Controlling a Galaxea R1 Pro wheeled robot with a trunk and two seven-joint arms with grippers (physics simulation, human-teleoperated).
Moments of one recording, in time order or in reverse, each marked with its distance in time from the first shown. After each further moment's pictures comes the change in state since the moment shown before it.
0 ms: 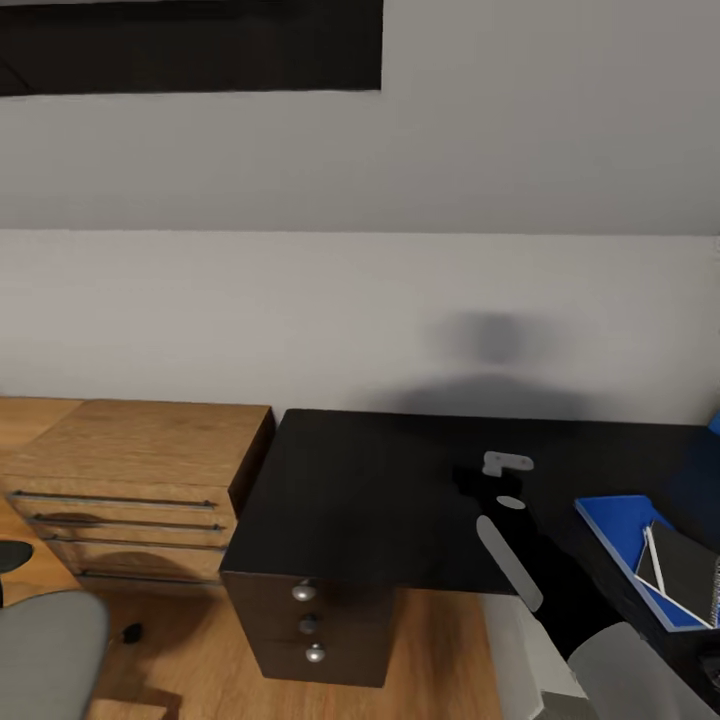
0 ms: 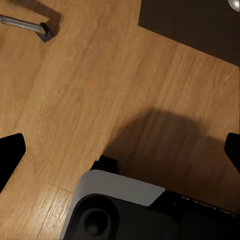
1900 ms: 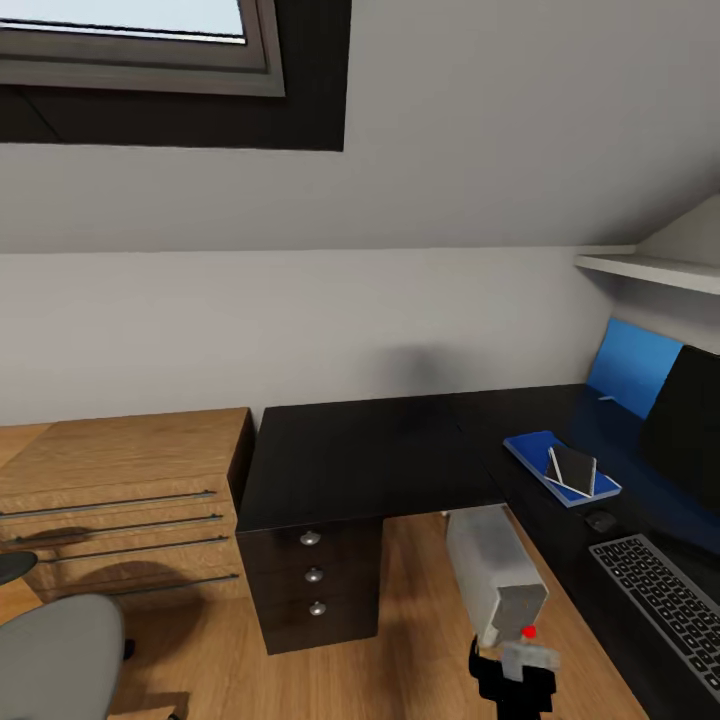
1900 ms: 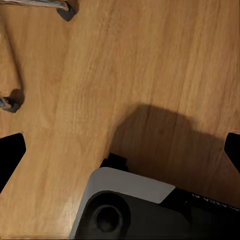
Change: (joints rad) left arm 0.000 0.019 -0.005 0.070 0.002 0.002 0.007; right arm 0.500 0.048 0.039 0.202 0.251 -0.470 -0.036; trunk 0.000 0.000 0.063
